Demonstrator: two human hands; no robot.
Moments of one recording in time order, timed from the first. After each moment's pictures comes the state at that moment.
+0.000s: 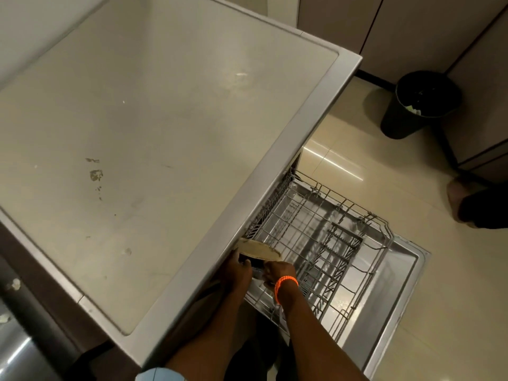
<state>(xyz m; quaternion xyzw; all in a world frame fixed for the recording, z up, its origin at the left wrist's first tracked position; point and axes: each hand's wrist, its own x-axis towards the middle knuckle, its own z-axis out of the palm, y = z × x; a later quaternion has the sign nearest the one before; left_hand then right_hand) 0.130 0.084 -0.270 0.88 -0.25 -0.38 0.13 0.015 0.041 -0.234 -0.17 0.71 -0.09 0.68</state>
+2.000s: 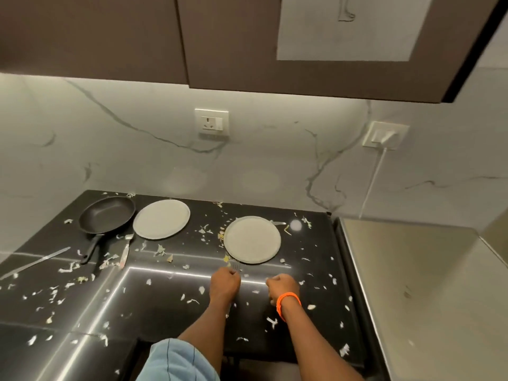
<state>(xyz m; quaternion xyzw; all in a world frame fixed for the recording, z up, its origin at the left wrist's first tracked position) 0.445 0.534 0.149 0.90 0.08 -0.14 0.40 0.407 0.363 0.117 -0.80 0.36 0.09 0.48</state>
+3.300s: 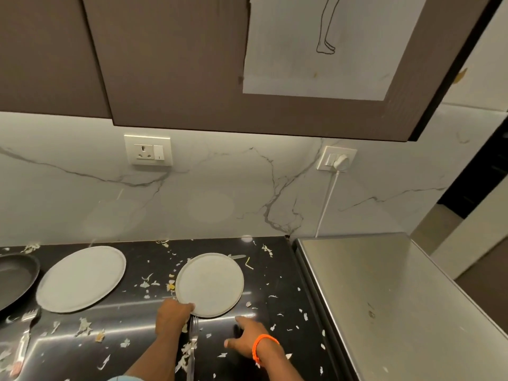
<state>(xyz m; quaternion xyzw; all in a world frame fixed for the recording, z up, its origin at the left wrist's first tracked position) 0.586 0.527 0.105 0.89 0.13 -0.22 0.38 0.430 0.356 0.172 -0.85 0.26 0.25 0.37</state>
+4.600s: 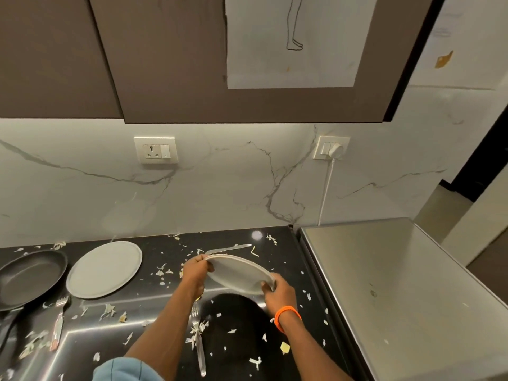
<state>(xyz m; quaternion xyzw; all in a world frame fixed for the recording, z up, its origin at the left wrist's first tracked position) 0.570 0.490 0.200 0.71 0.11 -0.22 0.66 0.408 0.324 0.184 -0.81 0.34 -0.07 0.47</state>
